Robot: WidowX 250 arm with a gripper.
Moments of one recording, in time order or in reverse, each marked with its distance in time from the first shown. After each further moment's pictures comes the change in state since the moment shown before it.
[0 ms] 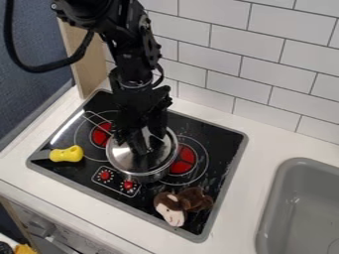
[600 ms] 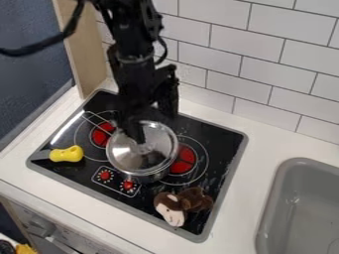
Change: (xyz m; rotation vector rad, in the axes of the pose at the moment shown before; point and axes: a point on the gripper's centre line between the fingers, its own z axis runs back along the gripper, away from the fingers) arm -0.008 -0.005 0.049 -0.076 -0.001 -0.040
